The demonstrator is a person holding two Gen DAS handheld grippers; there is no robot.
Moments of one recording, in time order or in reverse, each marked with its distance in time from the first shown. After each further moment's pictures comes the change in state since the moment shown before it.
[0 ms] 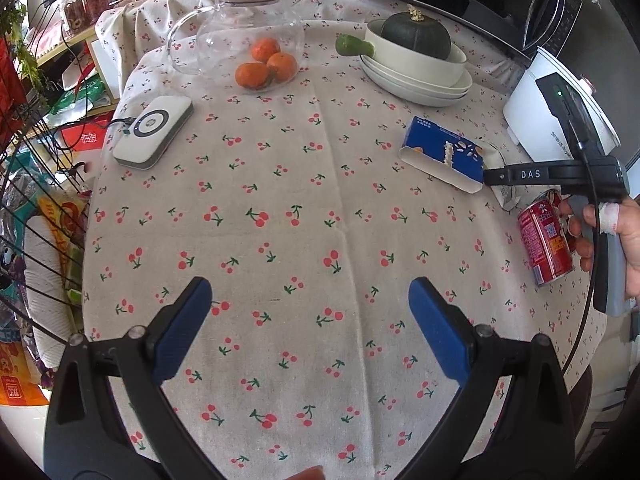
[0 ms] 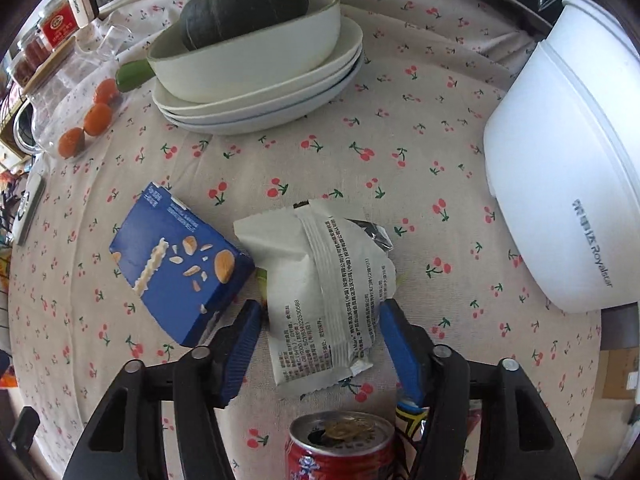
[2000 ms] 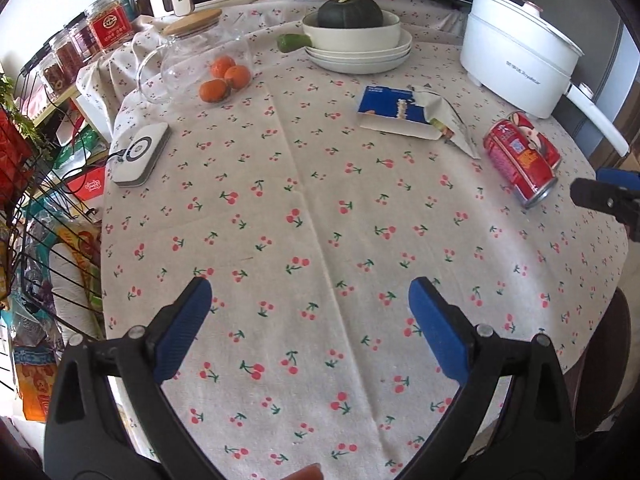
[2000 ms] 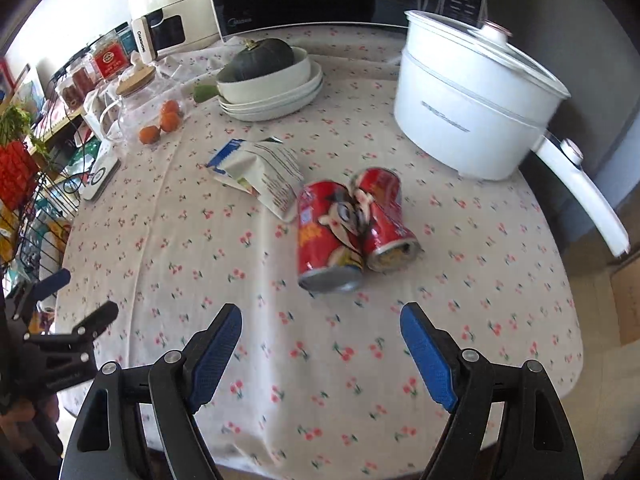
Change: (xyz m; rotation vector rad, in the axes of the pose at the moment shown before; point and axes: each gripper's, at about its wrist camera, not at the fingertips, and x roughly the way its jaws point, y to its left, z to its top) left arm -0.028 -0.037 -0.040 0.217 -0.027 0.084; right arm -0.130 0.000 -0.152 0.107 -0.179 0.035
